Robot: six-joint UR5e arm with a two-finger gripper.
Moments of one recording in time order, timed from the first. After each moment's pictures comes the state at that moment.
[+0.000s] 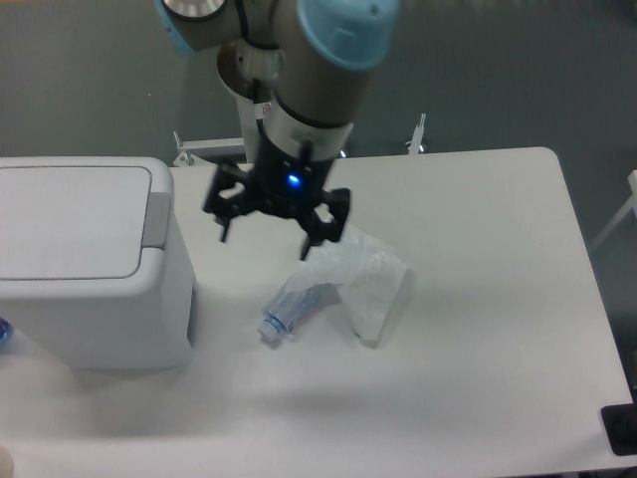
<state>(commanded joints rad) 2.35 -1.72 -1.37 -1.54 1.22 0.46</state>
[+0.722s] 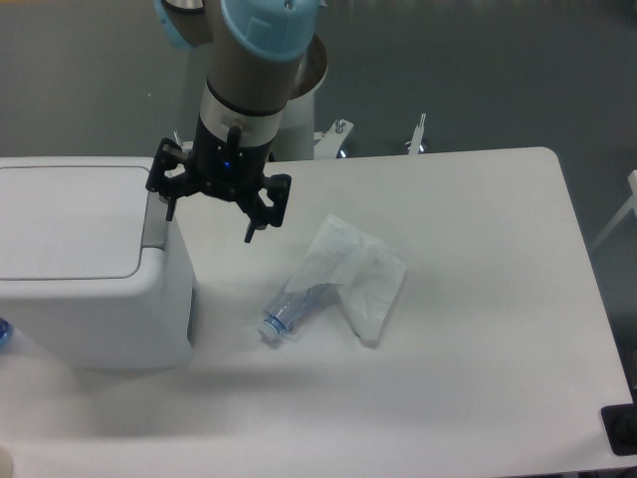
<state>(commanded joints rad) 2.29 -1.72 -1.43 -1.52 1.23 0.43</state>
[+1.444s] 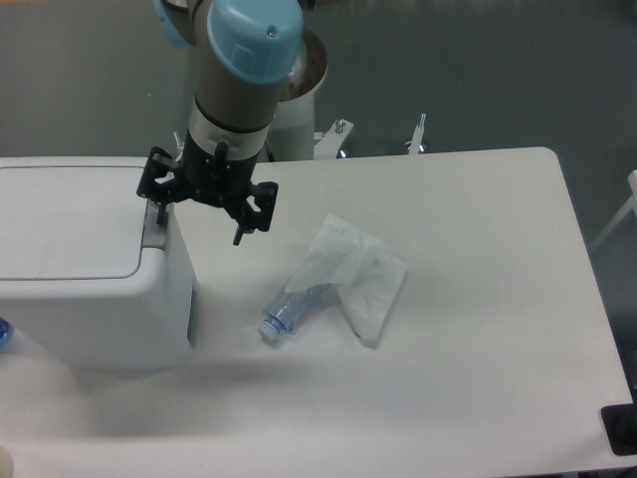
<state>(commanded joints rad) 2.29 -1.74 -1.43 -1.51 1.23 0.41</state>
